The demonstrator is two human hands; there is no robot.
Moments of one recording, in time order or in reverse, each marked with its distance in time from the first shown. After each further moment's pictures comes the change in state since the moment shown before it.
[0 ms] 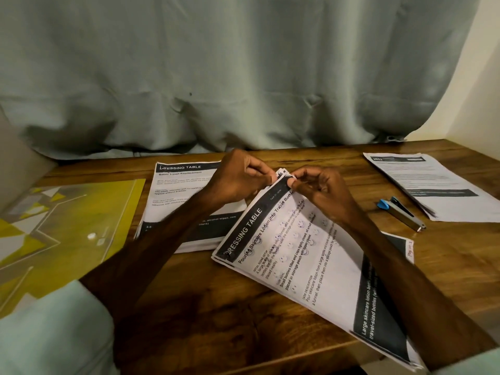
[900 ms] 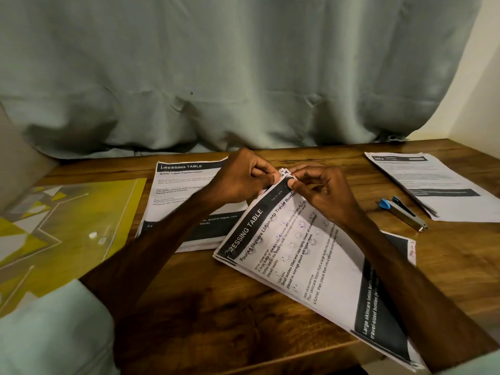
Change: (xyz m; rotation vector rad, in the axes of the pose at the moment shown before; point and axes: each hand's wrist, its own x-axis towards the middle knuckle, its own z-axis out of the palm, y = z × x) left_hand 0.000 0.004 0.000 0.091 -0.048 0.089; right_hand -0.001 -0.001 0.003 -0.178 0.081 -0.048
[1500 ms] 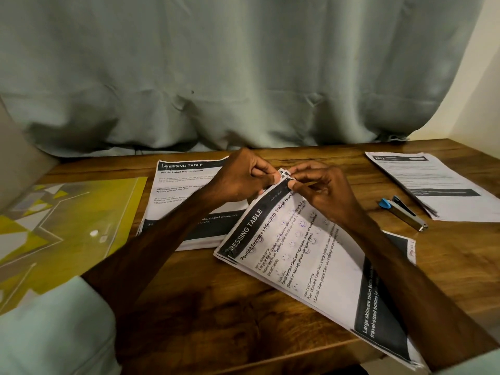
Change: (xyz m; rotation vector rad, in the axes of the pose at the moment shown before) left_hand 0.002 -0.004 0.000 -0.007 -0.020 -0.021; right_hand 0.001 0.006 -0.002 -0.092 -0.024 -0.086
